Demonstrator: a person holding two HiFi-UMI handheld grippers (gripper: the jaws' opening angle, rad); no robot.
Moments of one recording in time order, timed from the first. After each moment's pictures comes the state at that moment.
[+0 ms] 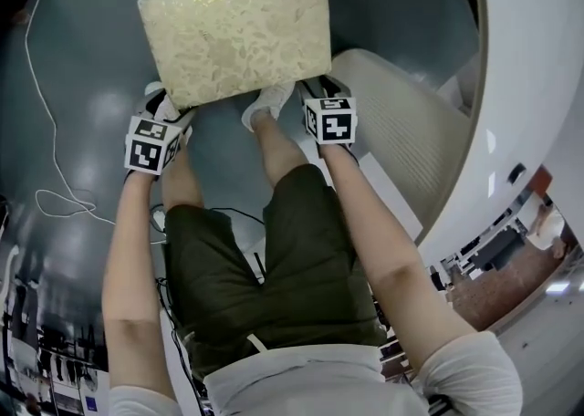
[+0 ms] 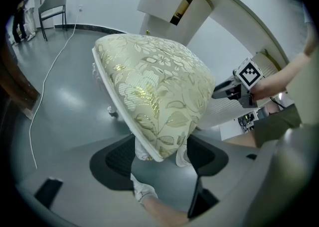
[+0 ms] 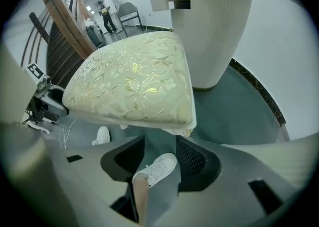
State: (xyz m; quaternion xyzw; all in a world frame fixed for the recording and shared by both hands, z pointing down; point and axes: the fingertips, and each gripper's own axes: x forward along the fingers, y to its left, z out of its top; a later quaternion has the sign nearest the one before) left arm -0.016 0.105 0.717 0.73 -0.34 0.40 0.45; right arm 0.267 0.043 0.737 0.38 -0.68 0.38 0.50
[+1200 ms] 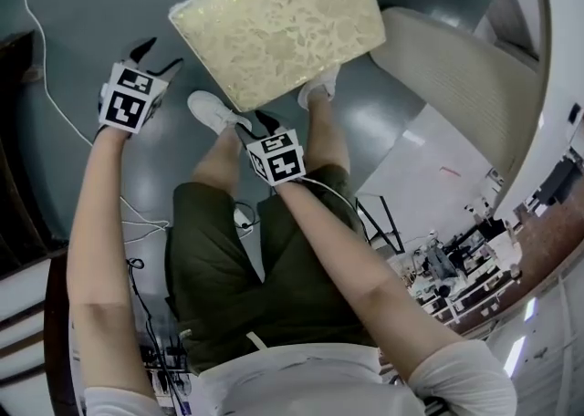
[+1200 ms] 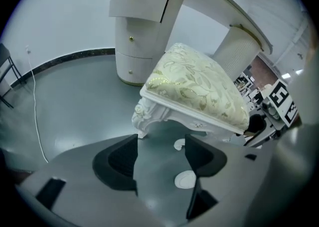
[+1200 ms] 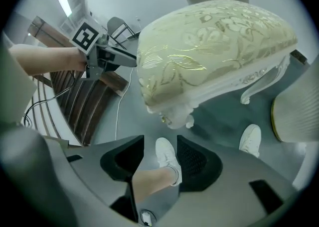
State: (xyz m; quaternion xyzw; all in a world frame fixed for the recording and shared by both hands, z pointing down) left arm -0.139 -0.042 0.732 0.81 -0.18 0.50 0.26; right arm -0.029 0.171 0.738 0.37 -0.66 0.55 0.36
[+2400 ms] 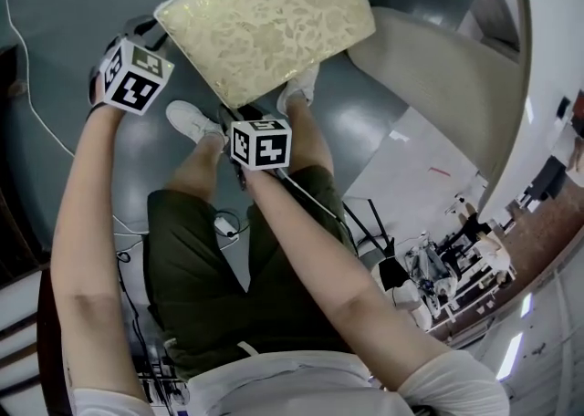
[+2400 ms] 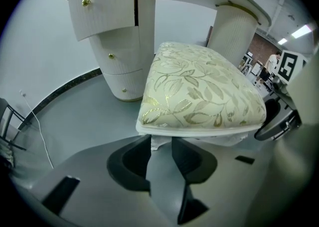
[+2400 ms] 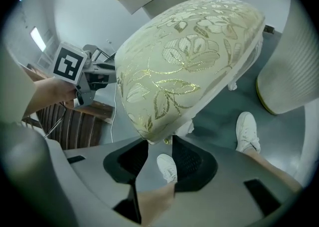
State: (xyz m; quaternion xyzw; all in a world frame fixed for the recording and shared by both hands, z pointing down) left arm -0.104 -0.071 0.734 0.82 -0.17 0.53 0.13; right arm -0.028 0.136 0.739 0.46 -0.58 0.62 0.26
